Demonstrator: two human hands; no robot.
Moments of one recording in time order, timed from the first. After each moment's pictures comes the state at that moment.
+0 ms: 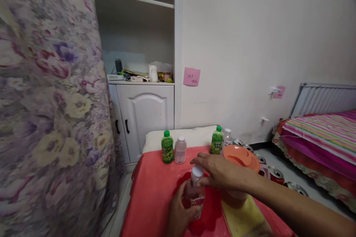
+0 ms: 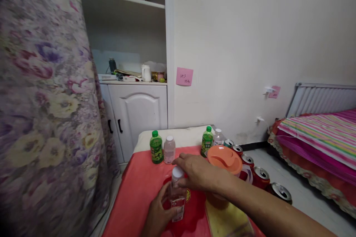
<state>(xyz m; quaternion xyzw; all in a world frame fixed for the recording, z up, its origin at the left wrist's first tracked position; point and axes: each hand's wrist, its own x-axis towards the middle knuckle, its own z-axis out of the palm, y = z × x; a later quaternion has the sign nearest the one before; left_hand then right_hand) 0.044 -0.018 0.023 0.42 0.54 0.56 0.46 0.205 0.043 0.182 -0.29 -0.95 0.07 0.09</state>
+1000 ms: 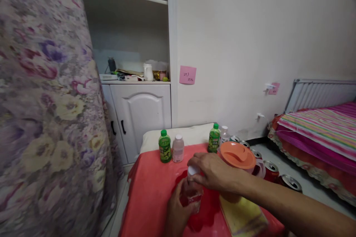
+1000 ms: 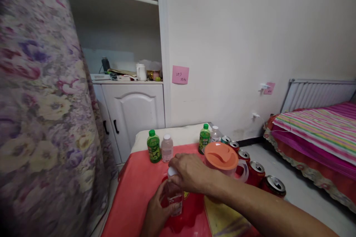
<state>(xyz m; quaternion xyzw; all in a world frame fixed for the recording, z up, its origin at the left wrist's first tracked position) 0.040 -0.012 0.005 0.44 0.55 0.58 0.42 0.194 0.032 0.178 -0.31 -0.94 0.03 0.12</state>
